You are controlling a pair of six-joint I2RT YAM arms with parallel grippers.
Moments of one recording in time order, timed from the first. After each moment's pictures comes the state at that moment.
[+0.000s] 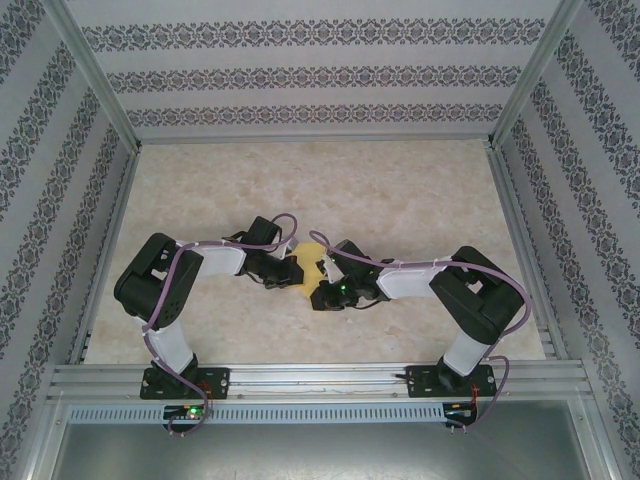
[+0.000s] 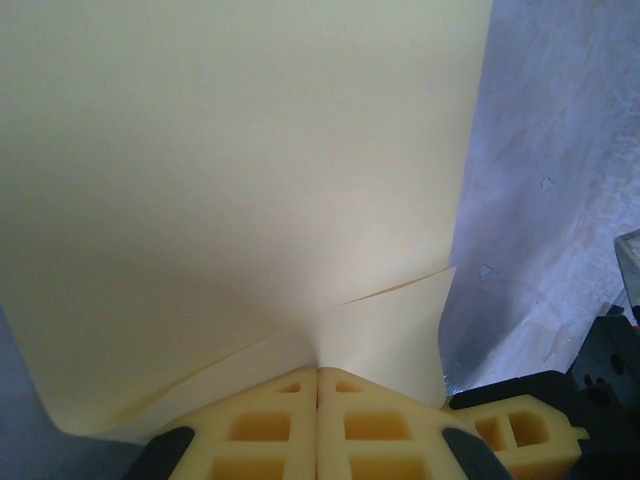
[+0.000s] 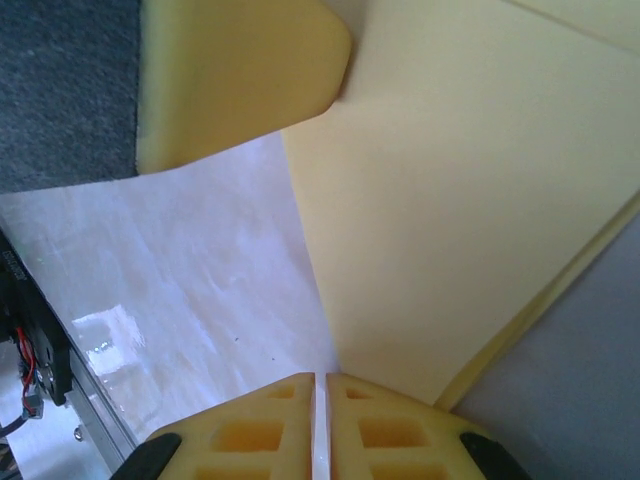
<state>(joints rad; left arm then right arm) -0.46 1.78 0.83 -0.17 0.64 -0.58 0.77 1.70 0.71 -0.04 -0.56 0.68</state>
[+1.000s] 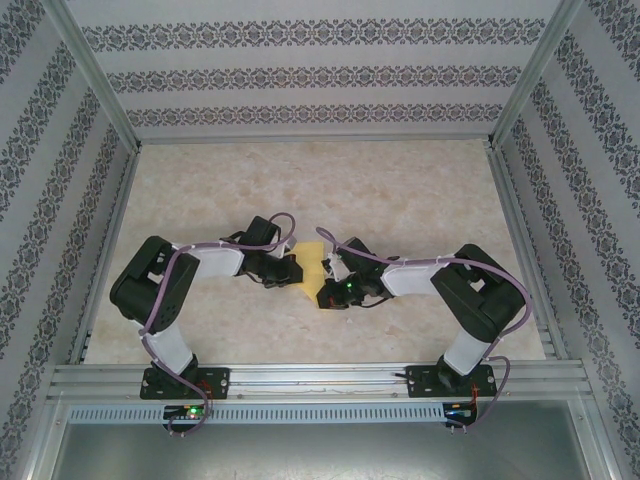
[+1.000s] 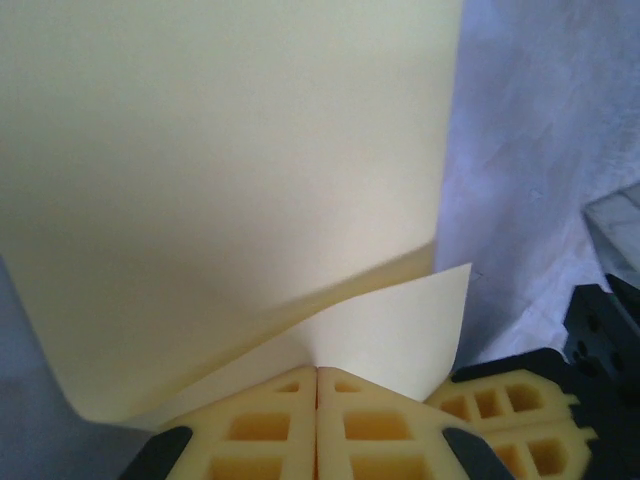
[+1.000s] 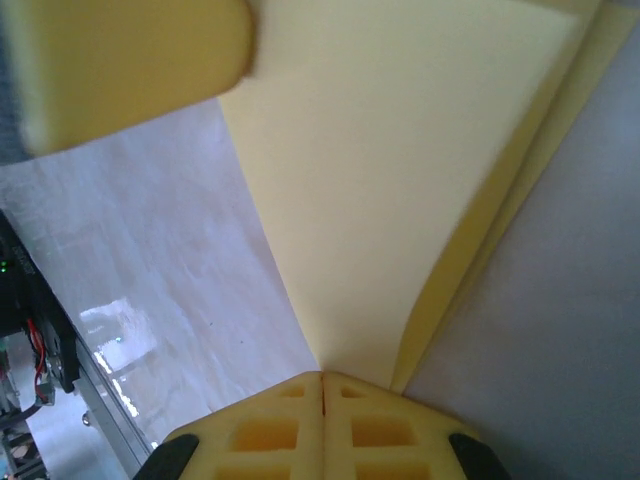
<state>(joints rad) -0.46 1.73 0.81 -0.16 0.62 -0.61 0.71 1.70 0.70 -0.05 -0.62 0.65</state>
